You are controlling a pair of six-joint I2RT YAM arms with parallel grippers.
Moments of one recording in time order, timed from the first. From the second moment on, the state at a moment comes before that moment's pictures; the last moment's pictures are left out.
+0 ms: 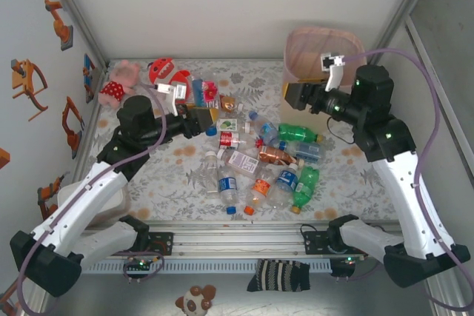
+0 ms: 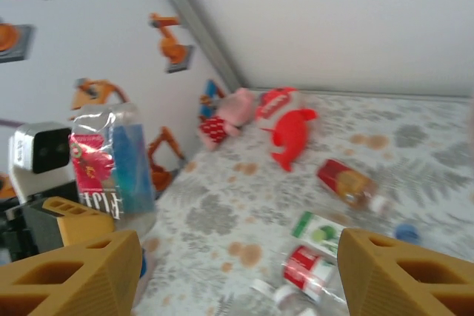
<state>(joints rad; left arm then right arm) -0.56 1.00 0.94 -0.07 0.57 -0.53 0.37 1.05 1.38 -0.54 -0.54 0.39</state>
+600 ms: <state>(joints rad) -0.78 1.03 1.02 0.14 0.92 -0.48 0.72 1.09 1.39 -0.20 -0.78 0.33</state>
